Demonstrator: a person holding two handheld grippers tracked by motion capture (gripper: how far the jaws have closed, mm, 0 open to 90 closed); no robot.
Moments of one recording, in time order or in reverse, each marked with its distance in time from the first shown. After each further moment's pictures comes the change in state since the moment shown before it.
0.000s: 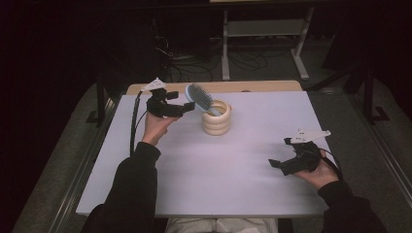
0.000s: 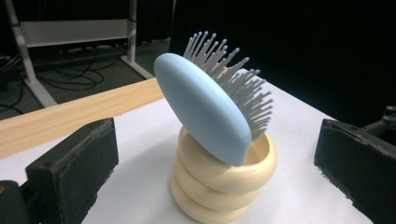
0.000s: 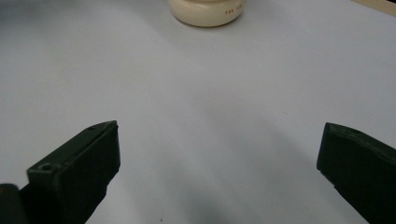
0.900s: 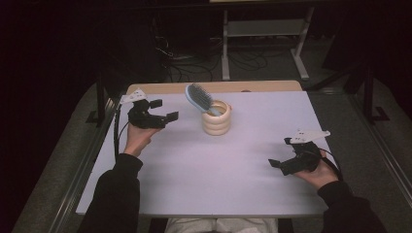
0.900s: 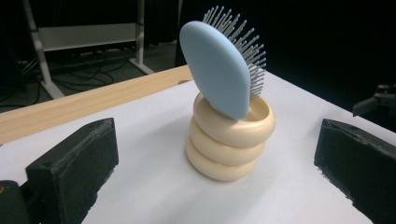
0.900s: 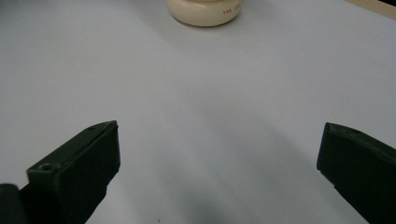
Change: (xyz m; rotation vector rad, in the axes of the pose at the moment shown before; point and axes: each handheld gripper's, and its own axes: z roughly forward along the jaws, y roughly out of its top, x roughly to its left) left arm 0.006 -0.026 -0.050 -0.009 0.022 0.016; right arm 0.001 0.000 0.000 0.005 -0.015 -0.006
